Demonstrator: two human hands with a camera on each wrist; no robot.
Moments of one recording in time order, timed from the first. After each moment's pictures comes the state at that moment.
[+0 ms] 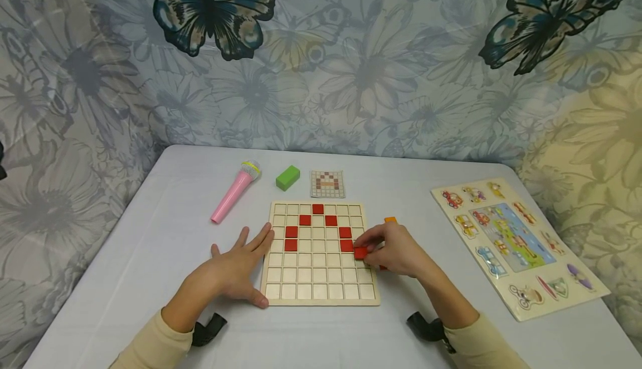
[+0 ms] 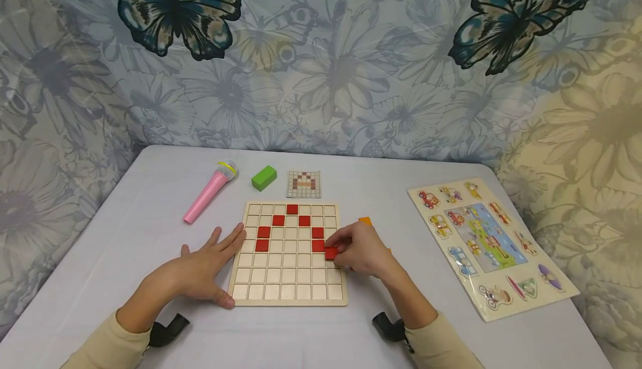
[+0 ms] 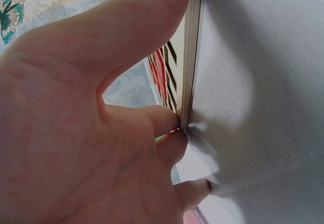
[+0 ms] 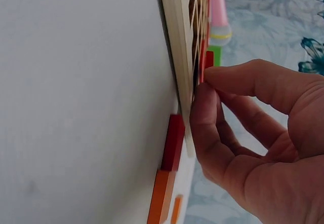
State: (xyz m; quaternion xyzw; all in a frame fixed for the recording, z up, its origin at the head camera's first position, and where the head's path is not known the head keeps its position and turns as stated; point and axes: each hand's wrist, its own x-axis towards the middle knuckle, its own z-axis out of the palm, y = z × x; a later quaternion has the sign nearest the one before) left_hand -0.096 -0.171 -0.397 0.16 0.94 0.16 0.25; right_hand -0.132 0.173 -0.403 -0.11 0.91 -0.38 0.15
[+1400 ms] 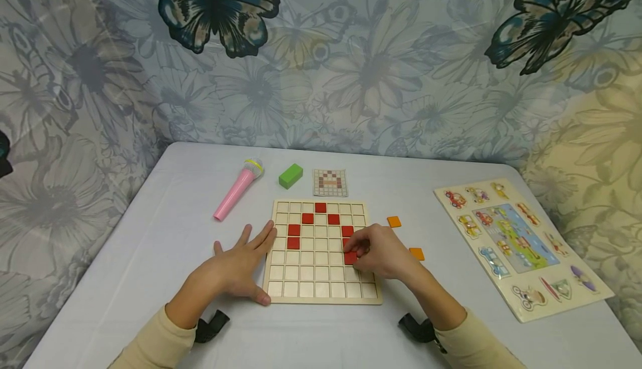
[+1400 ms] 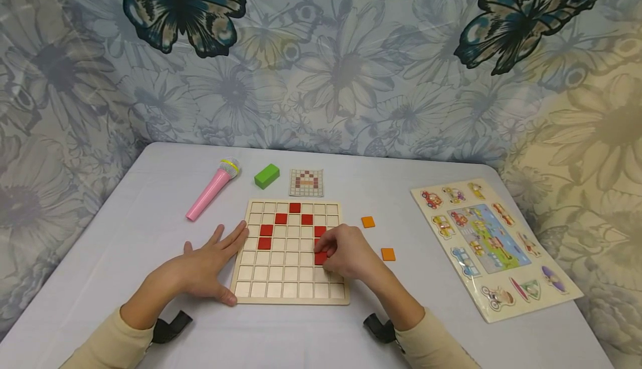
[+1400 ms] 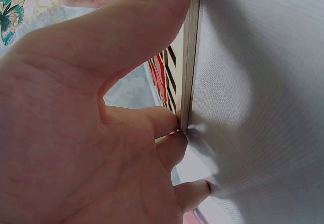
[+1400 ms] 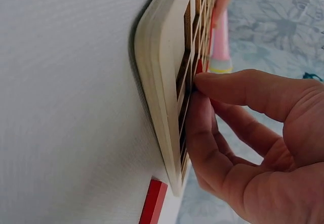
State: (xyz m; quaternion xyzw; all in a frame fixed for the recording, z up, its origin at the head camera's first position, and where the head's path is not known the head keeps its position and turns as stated) left_hand -0.095 -0.173 -0.399 0.17 0.94 0.15 0.25; right_hand -0.125 0.143 -0.398 -0.16 0.92 -0.33 0.15
